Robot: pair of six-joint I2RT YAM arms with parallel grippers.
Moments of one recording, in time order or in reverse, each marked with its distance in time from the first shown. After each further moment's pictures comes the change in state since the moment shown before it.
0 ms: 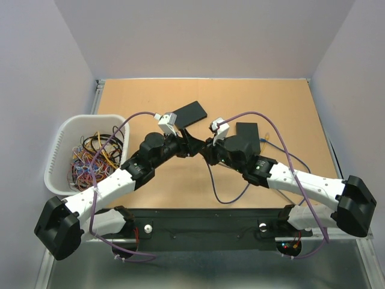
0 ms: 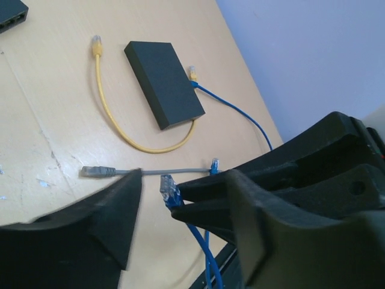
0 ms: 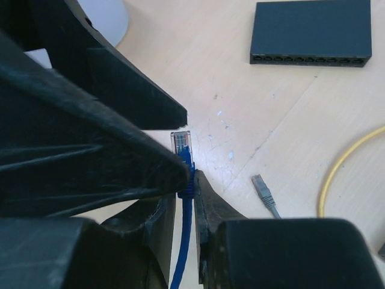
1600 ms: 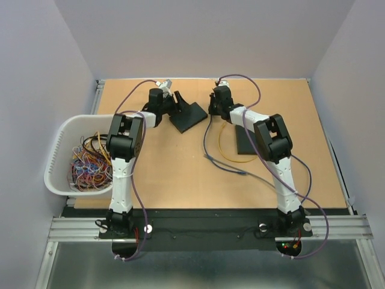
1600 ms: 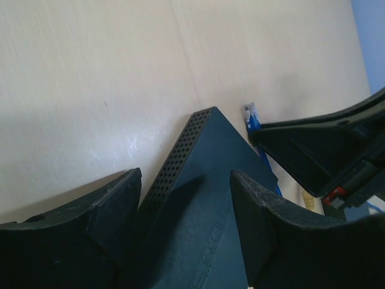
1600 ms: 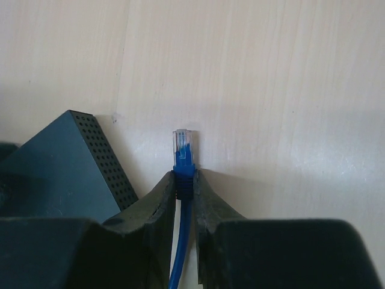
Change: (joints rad) left arm 0.492 1.281 0.930 0.105 0.394 0.161; right arm -0.520 1.150 0.983 -0.145 -0.059 0.108
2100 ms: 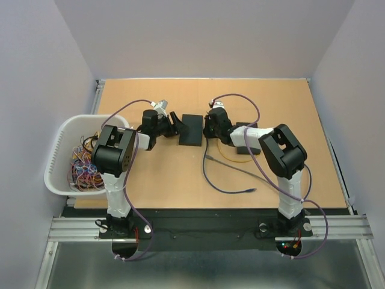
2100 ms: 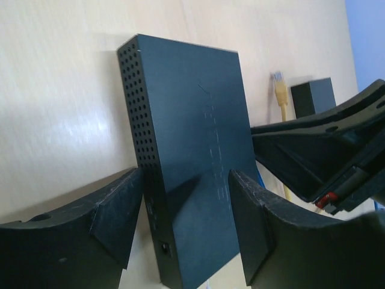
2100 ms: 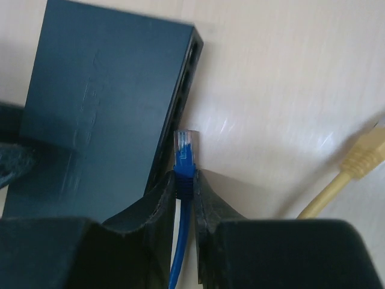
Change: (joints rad) left arm -0.023 -0.330 -0.604 0.247 0.018 -0.057; right arm 0.142 -0.307 -0.509 0.146 -0.014 0.045
